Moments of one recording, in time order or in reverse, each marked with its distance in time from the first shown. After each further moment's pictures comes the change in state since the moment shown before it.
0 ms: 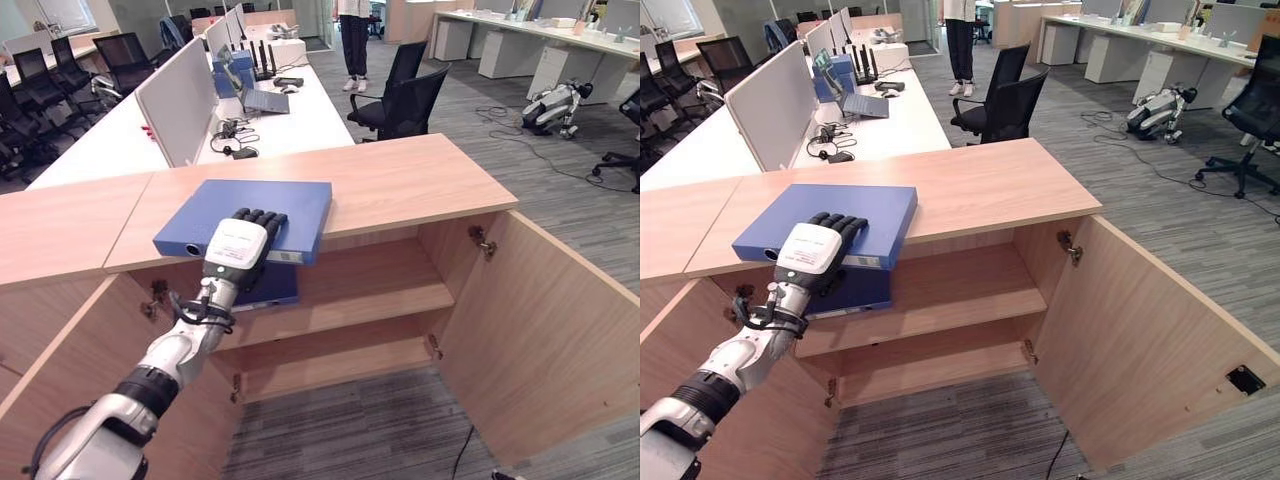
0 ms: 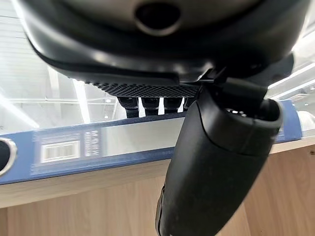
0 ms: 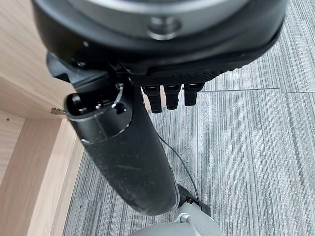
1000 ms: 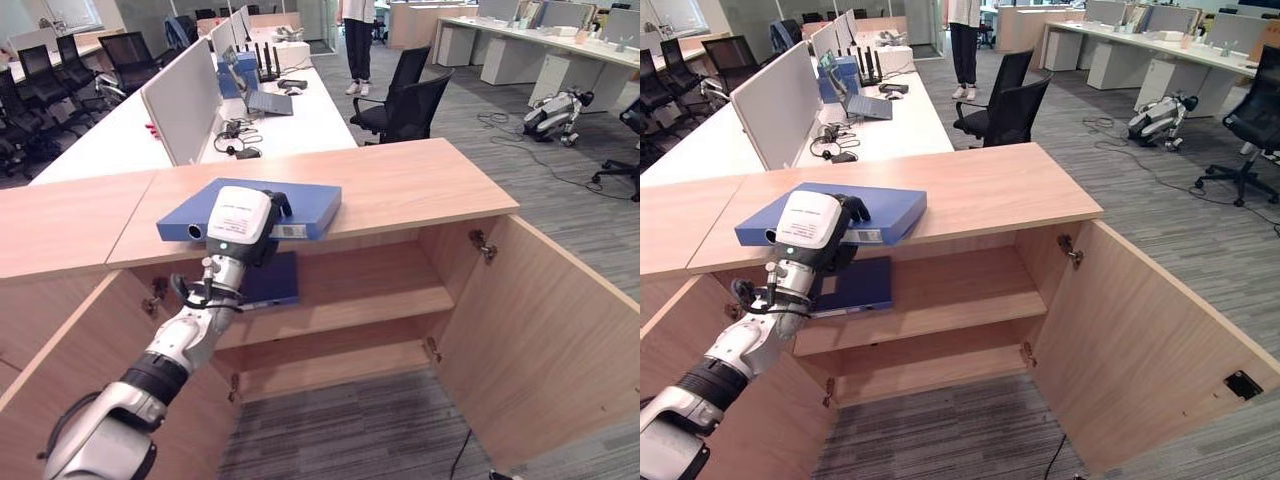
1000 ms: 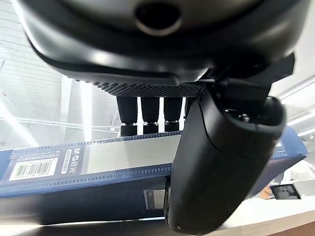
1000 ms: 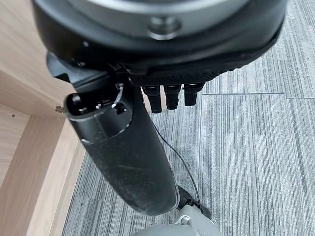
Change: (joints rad) left arm -0.024 -0.028 0.067 -0.157 -0.037 0.009 0.036; right arm 0.000 0.003 0.020 -0.002 0.000 0.003 0.000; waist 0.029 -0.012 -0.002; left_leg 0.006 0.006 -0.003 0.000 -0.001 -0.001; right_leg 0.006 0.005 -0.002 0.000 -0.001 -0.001
